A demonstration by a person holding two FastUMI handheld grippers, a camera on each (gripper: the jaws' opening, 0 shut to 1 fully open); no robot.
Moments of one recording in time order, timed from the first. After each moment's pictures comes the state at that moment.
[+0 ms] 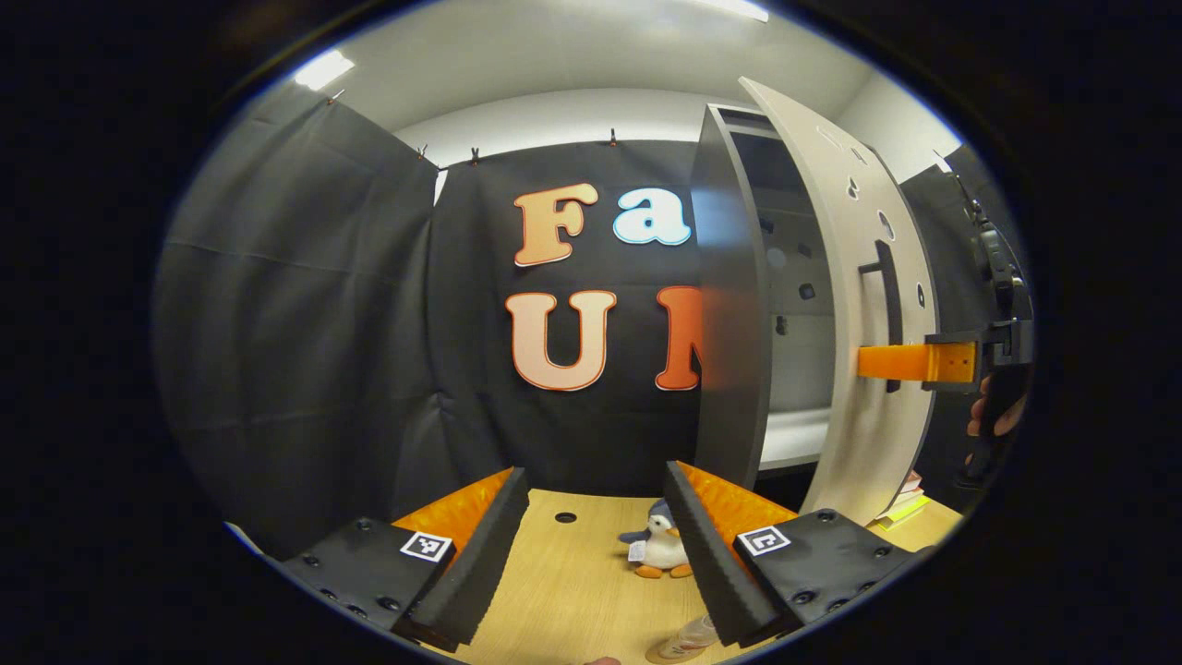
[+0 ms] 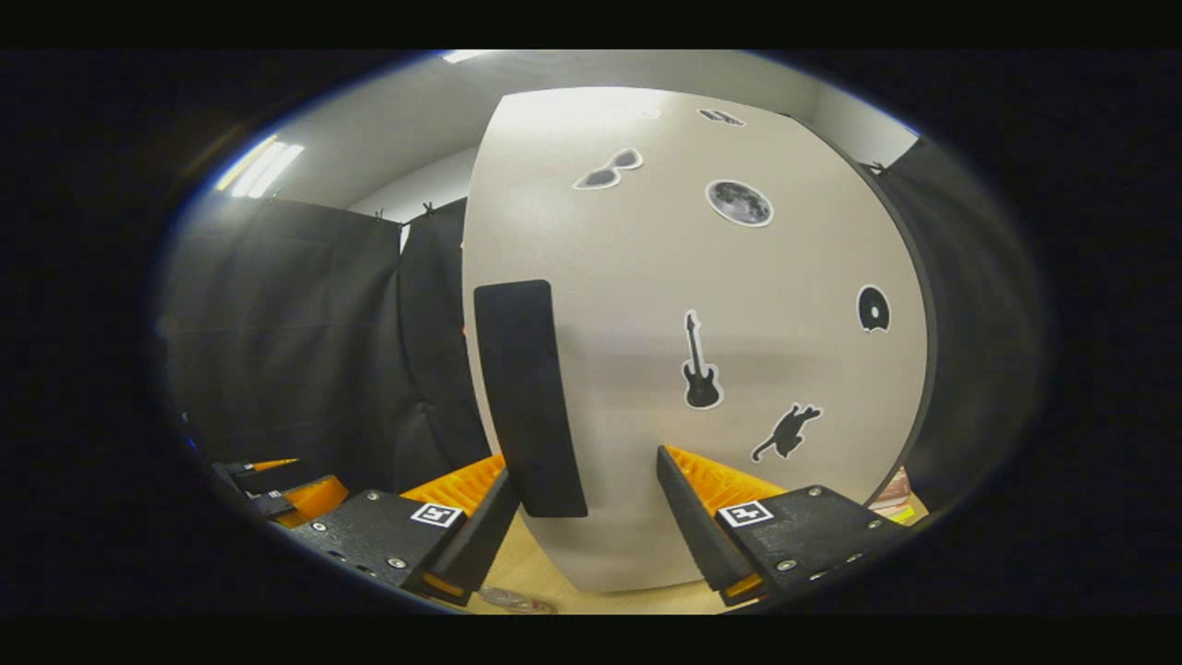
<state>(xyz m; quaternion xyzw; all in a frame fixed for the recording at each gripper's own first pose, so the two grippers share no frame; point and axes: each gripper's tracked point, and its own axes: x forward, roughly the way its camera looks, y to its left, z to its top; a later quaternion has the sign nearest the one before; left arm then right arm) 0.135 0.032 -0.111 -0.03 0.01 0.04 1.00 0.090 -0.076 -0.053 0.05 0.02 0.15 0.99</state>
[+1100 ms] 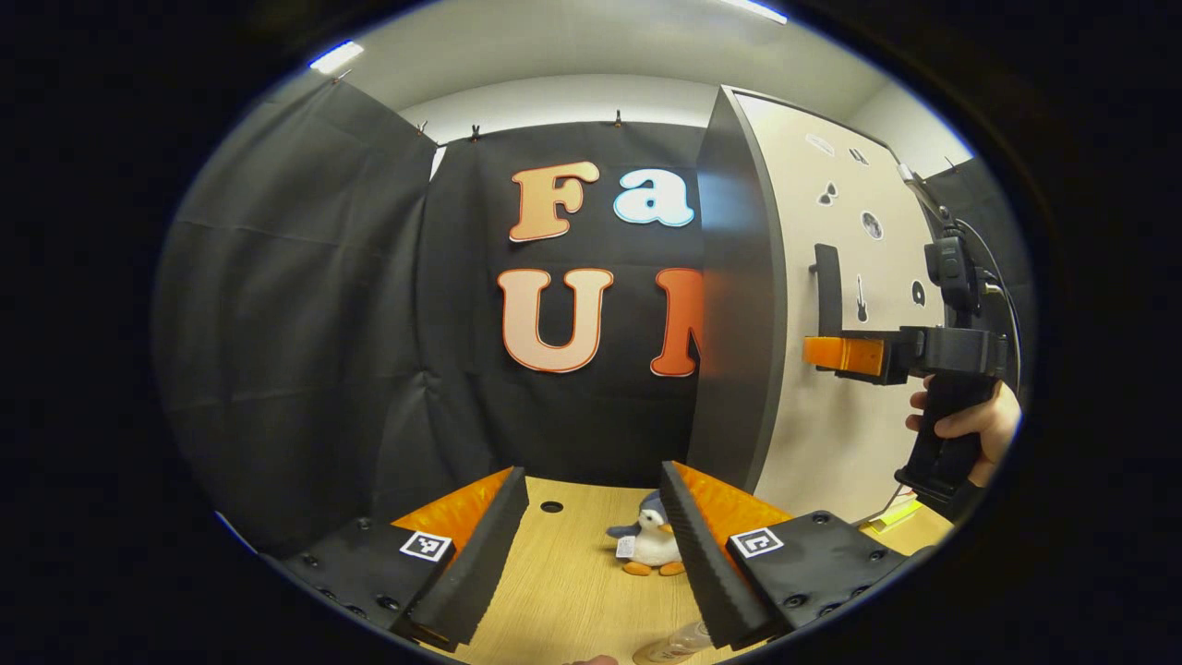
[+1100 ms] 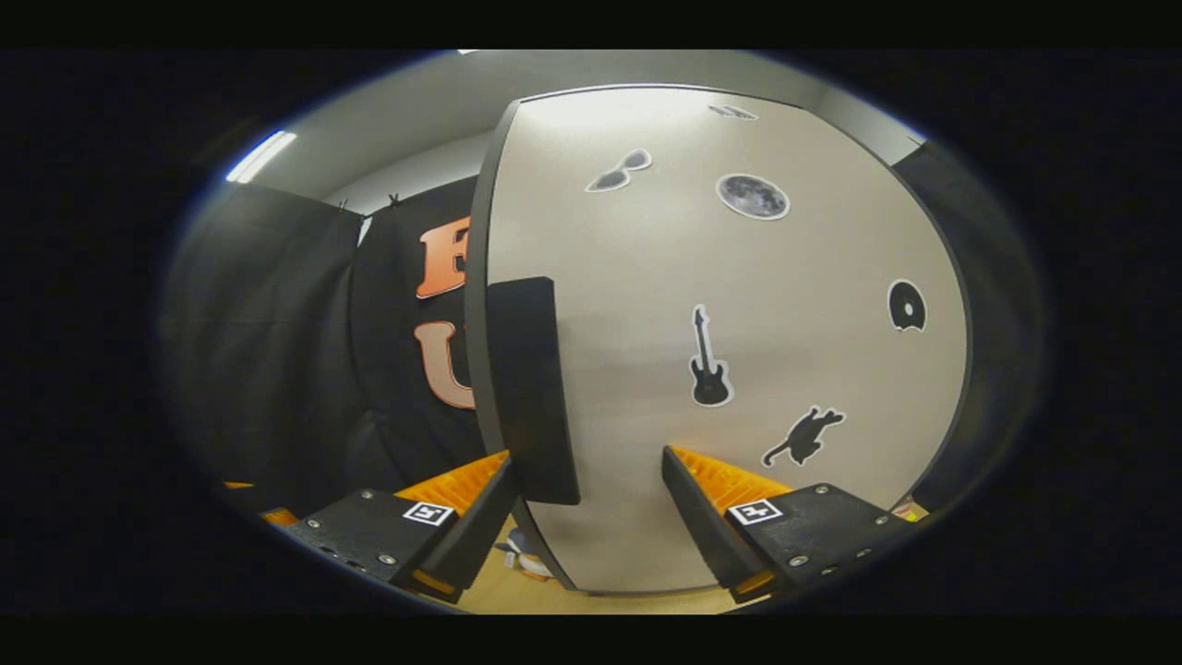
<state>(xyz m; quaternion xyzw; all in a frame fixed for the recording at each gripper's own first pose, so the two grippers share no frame) 0.157 0.029 -0.126 -0.05 0.03 0.03 1.00 0.106 -0.074 -0.066 0.04 0.01 0.09 0.99</state>
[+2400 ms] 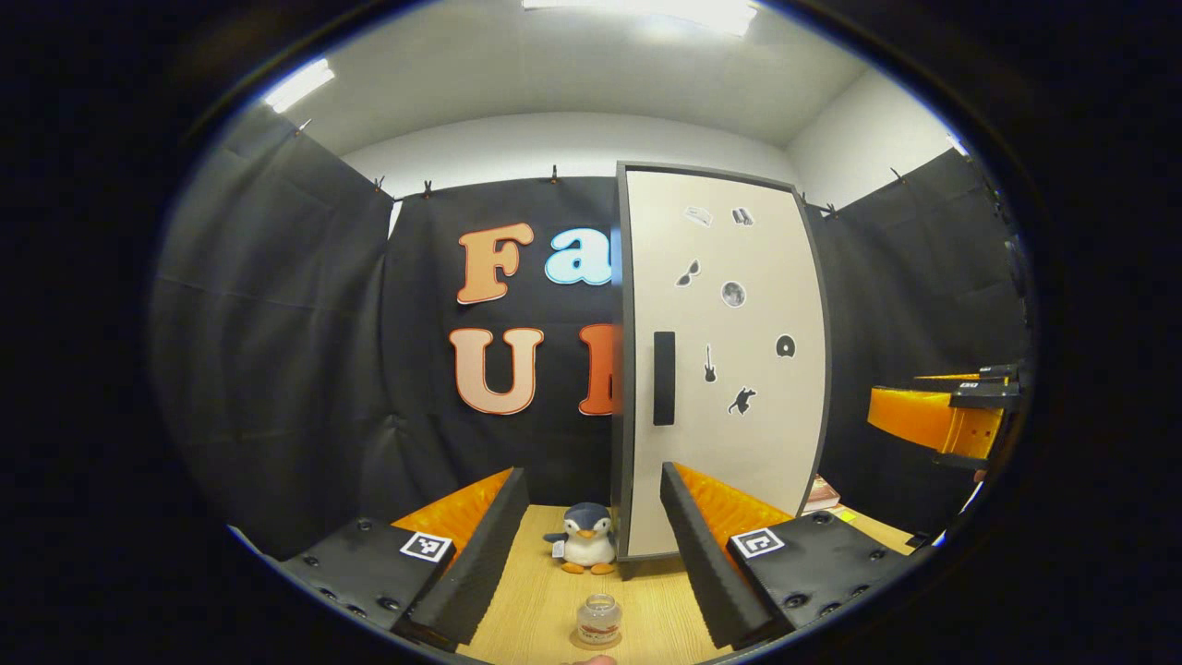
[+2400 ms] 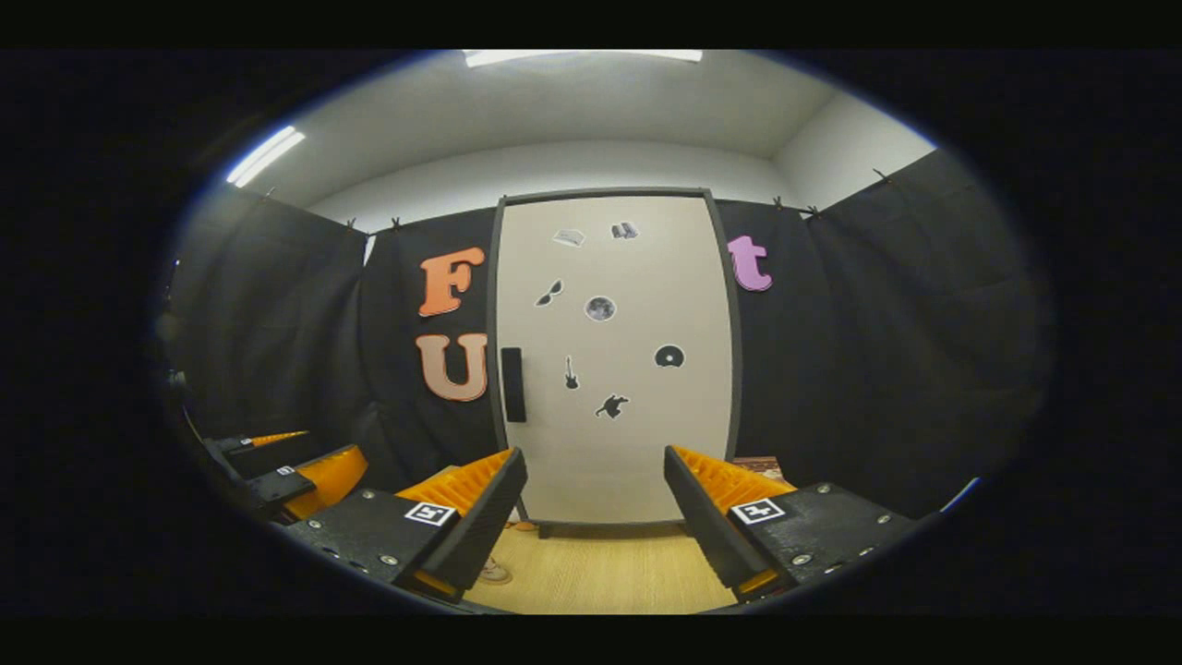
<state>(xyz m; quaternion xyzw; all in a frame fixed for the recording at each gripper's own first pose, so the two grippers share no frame) 0.012 -0.084 -0.023 -0.03 -0.03 -0.03 1.00 -0.192 -0.197 -0.015 0.02 0.00 0.03 1.00</state>
